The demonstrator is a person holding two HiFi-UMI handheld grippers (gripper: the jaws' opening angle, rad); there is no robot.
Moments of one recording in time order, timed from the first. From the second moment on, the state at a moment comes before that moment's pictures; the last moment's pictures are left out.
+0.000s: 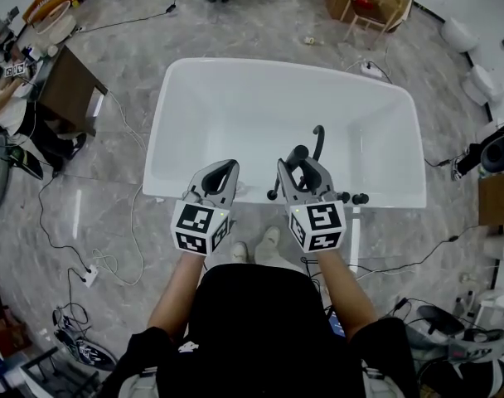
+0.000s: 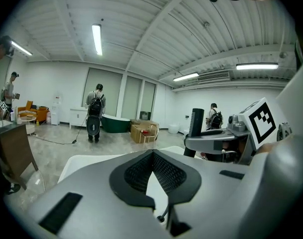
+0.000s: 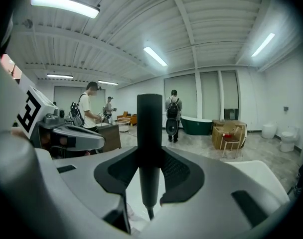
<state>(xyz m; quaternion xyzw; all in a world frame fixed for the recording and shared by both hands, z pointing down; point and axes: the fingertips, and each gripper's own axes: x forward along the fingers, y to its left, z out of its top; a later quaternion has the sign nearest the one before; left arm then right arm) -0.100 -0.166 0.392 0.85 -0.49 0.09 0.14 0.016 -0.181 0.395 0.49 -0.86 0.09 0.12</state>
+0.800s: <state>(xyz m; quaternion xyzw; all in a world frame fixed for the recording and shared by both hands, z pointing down) -0.051 -0.161 0.483 0.86 -0.44 0.16 0.21 0.056 -0.174 0.495 0.50 -0.83 0.18 0.19</state>
